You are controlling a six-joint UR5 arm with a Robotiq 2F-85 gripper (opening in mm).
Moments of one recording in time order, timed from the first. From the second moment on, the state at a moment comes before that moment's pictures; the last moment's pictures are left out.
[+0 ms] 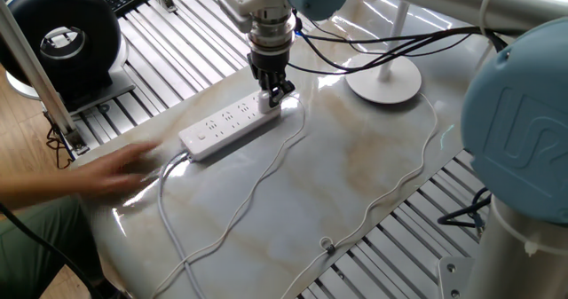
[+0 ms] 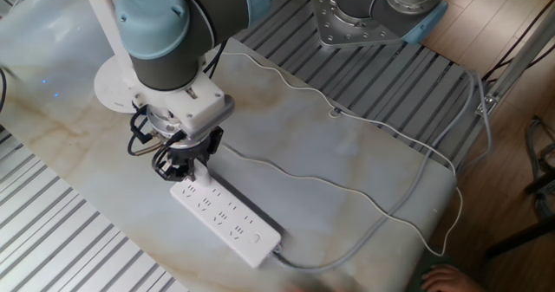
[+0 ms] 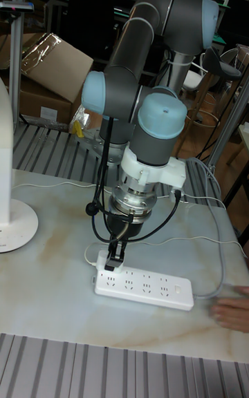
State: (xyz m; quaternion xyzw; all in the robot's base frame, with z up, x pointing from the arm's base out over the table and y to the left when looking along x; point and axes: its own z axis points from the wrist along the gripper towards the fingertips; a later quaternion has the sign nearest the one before) arm 0.607 0.003 0.046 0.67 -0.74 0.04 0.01
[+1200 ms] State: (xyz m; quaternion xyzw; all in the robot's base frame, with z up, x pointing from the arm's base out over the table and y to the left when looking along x) arm 0.580 -0.010 0.084 0.58 -0.81 0.03 0.06
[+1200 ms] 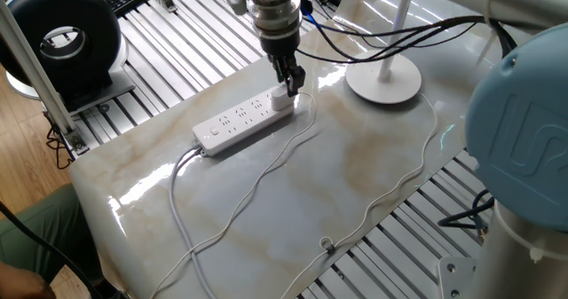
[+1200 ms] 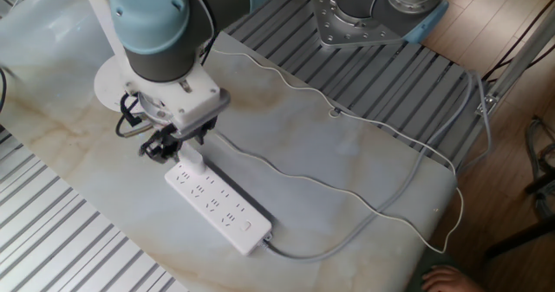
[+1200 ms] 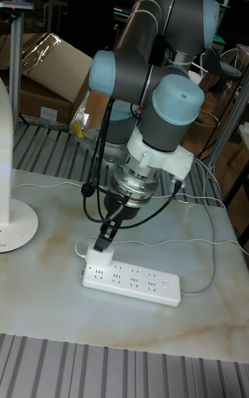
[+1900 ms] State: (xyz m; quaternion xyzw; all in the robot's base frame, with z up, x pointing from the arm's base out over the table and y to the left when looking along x) arm 0.564 0.060 0.103 0.26 -0.96 -0.01 0.06
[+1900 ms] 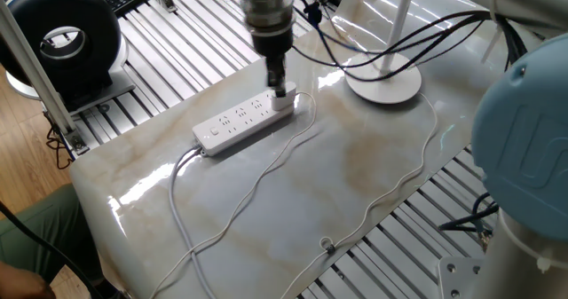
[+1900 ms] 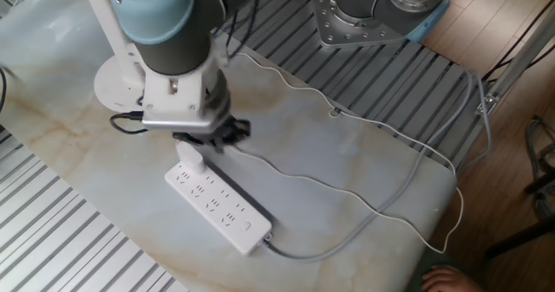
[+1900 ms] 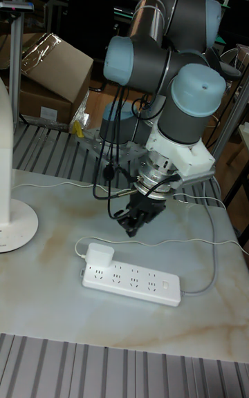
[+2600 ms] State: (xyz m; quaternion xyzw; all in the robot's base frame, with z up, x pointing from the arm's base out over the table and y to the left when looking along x) arm 0.611 0.119 0.081 0.07 -1.00 -0.06 0.01
